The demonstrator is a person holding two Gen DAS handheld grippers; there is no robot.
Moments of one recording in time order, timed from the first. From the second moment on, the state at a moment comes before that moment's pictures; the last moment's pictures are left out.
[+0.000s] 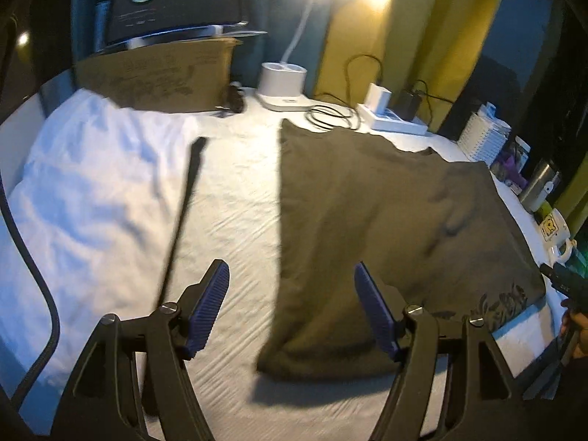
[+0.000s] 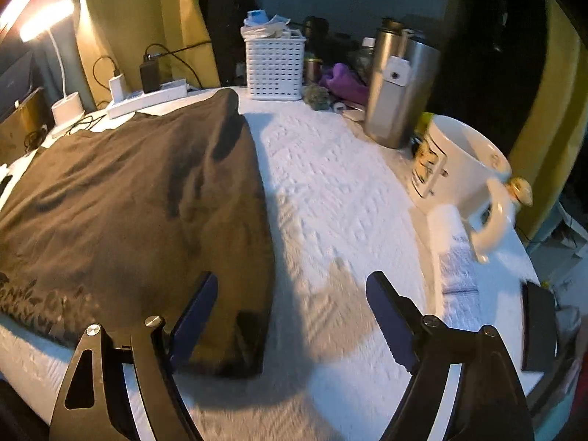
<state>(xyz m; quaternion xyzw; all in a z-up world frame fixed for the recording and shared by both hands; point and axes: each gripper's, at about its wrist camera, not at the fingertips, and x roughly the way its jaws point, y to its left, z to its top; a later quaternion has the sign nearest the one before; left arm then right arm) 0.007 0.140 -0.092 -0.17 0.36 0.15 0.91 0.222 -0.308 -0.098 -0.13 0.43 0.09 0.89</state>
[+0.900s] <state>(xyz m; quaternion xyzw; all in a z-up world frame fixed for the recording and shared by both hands) 0.169 0.138 -0.113 -0.13 0.40 0.10 0.90 0.388 -0.227 -0.117 -0.16 0.42 0.17 0.88</state>
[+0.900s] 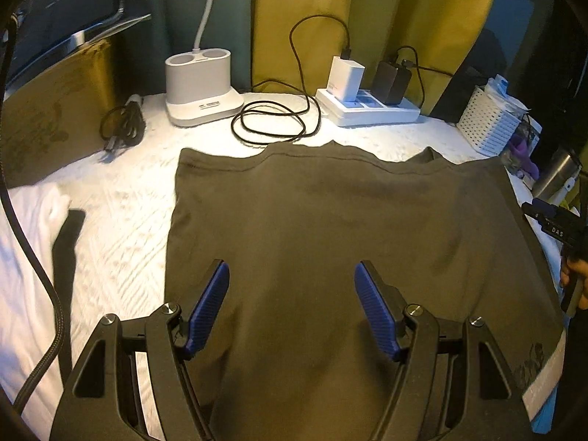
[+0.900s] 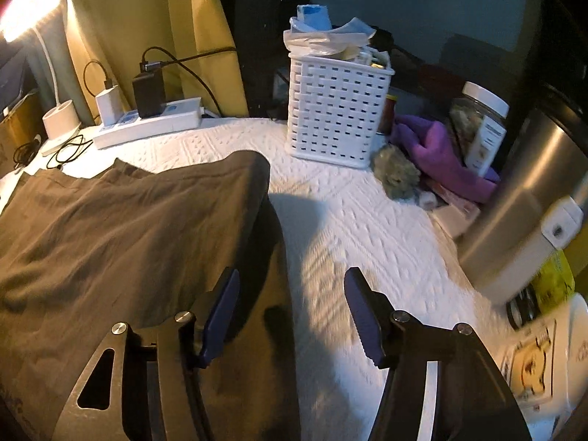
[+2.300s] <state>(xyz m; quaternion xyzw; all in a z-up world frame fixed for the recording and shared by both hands) 0.194 0.145 -0.121 -0.12 0.42 0.09 0.90 0.423 -0.209 -0.136 -0.20 0.44 0.11 0.87</state>
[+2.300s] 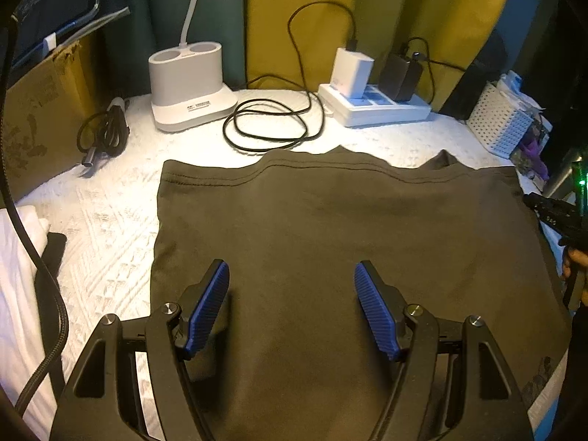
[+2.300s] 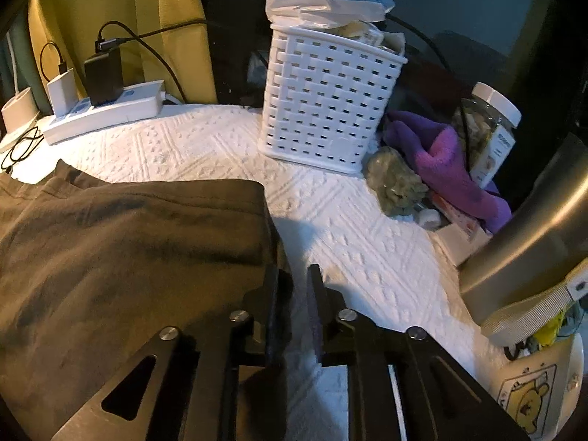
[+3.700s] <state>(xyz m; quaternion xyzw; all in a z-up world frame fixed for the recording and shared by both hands) 0.086 0.059 -0.136 -0.10 0.40 0.02 0.91 0.211 -0.248 -0.118 -0.12 0.44 0.10 0.88</state>
